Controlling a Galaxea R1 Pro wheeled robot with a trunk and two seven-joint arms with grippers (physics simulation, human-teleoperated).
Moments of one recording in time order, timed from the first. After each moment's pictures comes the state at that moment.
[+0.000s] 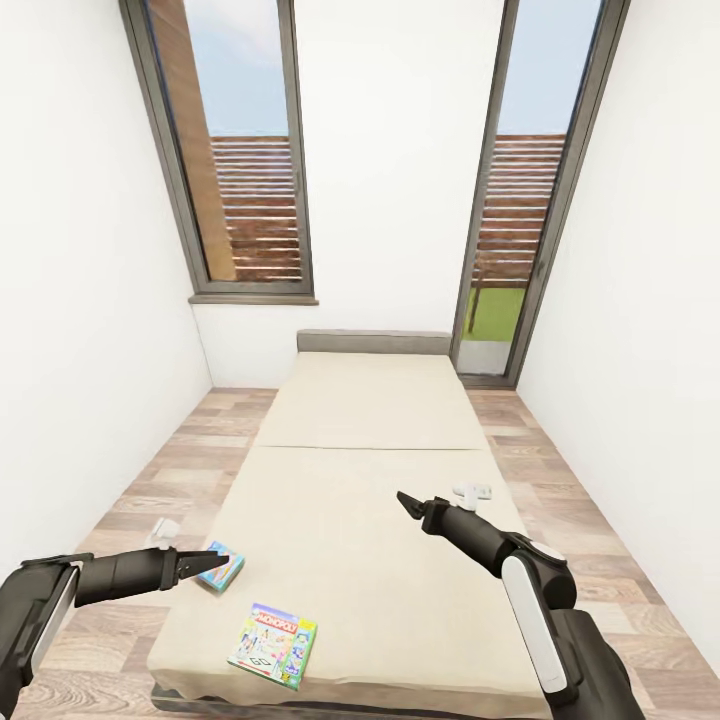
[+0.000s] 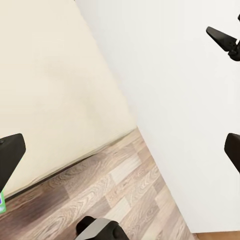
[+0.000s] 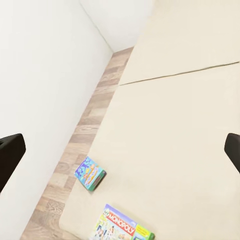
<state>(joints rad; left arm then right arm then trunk) -0.42 0.33 0.24 -1.07 0.00 0.74 -1.39 -0.32 0.07 0.00 -1.49 -0.35 0.65 0.30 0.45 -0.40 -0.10</state>
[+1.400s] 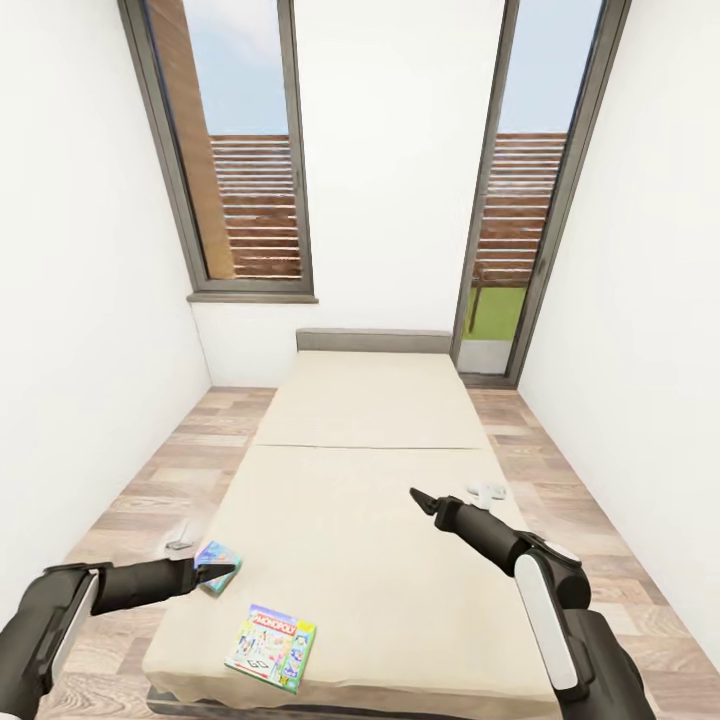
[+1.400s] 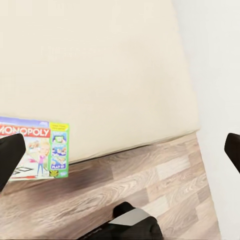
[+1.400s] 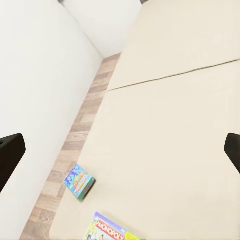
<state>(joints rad) -0.41 0.28 0.23 -1.05 -0.02 0.82 -1.03 -0.32 0.06 -0.06 -1.50 -0.35 0.66 0.30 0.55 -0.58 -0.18</state>
